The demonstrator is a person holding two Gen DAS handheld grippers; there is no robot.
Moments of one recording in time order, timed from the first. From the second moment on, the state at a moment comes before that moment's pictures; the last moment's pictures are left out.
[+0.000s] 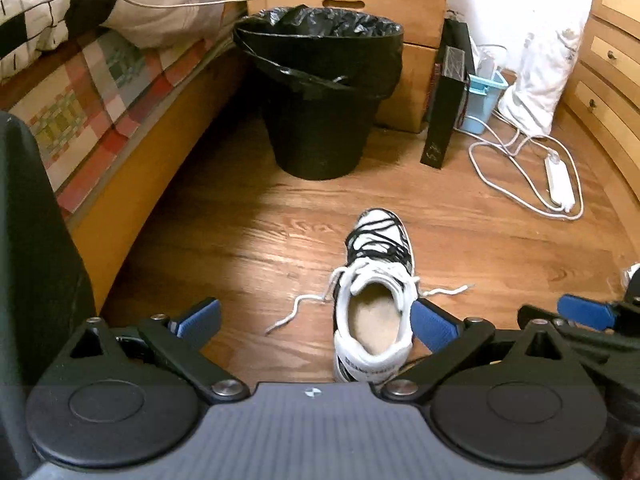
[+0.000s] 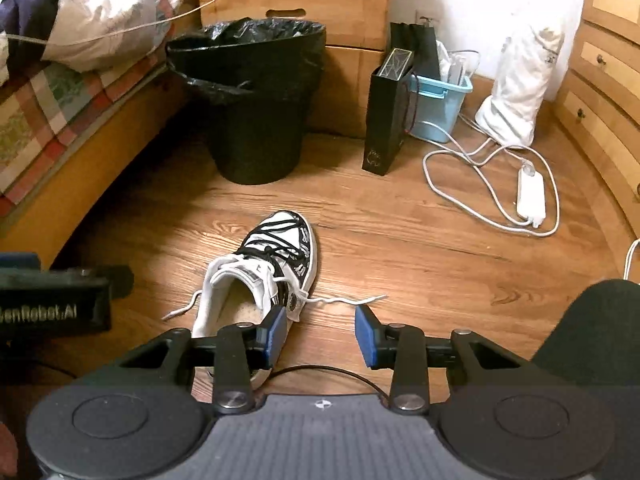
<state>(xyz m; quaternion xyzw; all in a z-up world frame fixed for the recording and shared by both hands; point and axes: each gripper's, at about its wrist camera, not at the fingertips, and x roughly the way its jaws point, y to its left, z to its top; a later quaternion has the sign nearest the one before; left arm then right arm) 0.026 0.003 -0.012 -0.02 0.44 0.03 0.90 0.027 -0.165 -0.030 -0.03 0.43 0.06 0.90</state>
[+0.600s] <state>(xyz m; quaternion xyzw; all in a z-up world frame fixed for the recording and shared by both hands) 0.025 -0.011 -0.014 -0.01 0.46 0.03 0.89 0.025 -0.166 -0.035 -0.05 0.44 0.06 0.90</state>
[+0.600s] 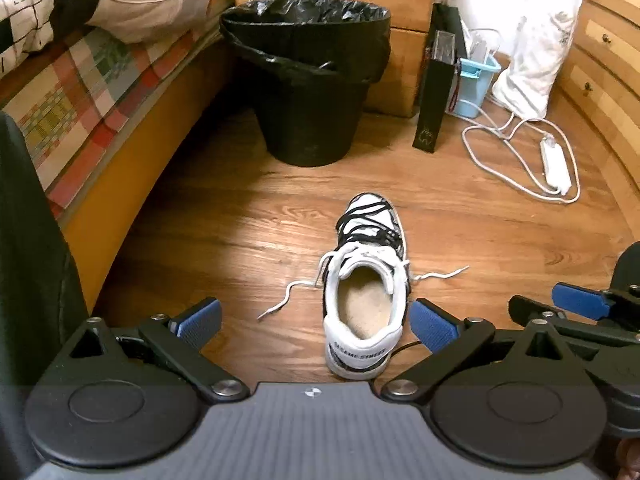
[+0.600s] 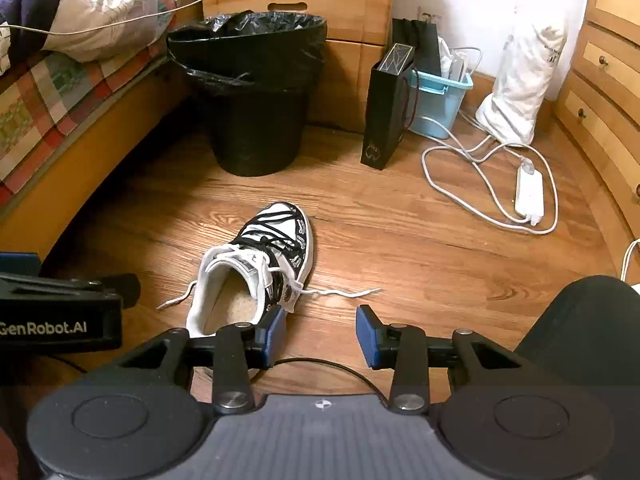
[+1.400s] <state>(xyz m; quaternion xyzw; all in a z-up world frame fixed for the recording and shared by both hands) 0.033 -0.010 -0.029 0.00 0.49 0.02 0.87 0.027 -0.172 -0.045 -0.05 0.45 0.06 0.89</state>
